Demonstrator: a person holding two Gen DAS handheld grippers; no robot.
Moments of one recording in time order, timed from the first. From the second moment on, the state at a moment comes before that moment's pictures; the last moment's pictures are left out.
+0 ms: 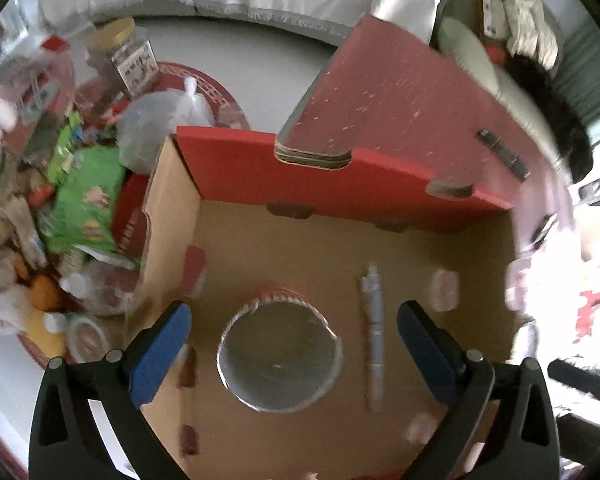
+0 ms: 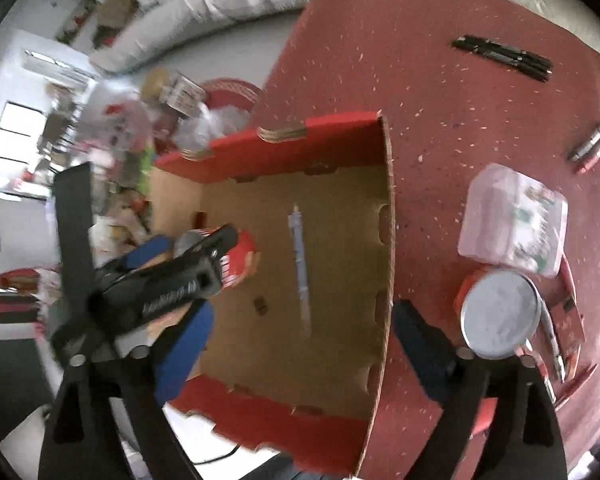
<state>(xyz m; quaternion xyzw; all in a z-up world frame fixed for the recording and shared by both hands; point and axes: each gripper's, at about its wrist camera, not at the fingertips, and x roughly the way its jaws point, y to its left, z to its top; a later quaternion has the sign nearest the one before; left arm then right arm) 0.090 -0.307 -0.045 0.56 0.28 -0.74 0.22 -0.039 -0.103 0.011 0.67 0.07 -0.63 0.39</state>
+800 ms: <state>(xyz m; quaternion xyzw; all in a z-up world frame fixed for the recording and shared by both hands) 0.031 -0.142 0.014 0.61 0.07 -0.79 0.05 -0.057 0.210 -0.088 0.76 -0.13 -0.64 -0.03</state>
